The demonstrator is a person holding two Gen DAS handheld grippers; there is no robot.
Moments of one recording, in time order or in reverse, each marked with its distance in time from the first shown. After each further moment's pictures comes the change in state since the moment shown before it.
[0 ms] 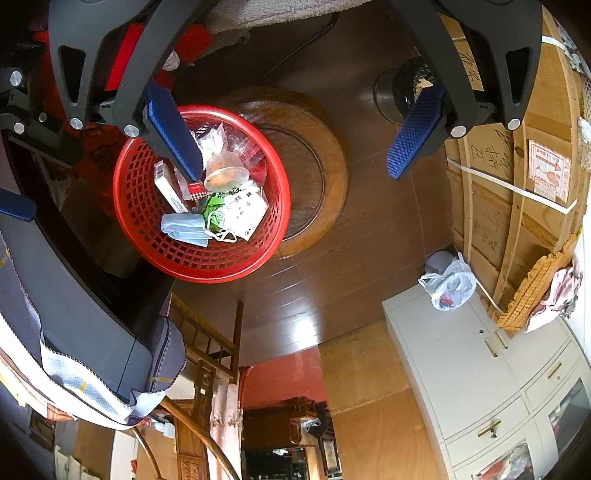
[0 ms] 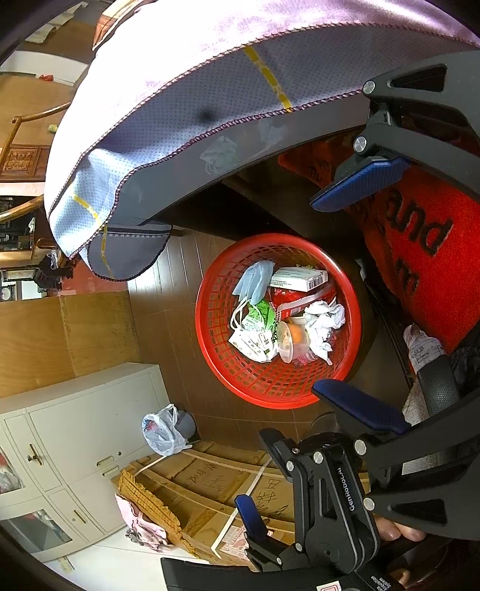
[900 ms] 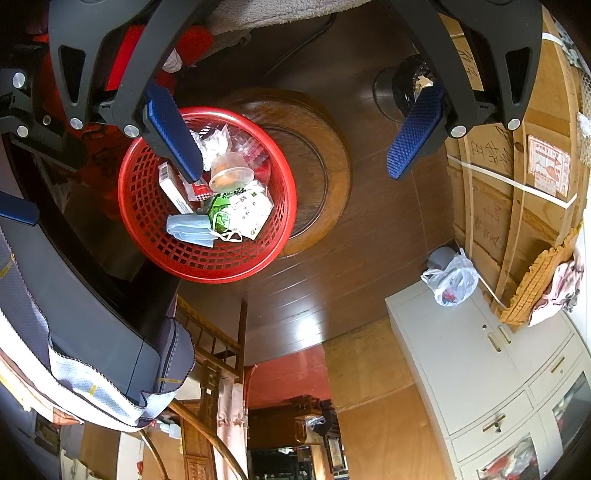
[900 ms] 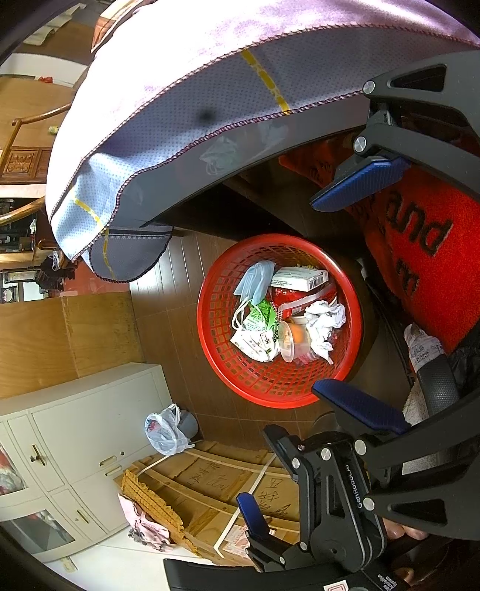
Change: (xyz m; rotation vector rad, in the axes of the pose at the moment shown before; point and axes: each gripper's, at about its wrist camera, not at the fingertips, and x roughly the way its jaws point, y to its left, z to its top) left arm -0.002 -0.003 0.001 0.022 -0.006 -0.008; right arm -0.004 -0.002 0.003 0.003 -0.004 0.003
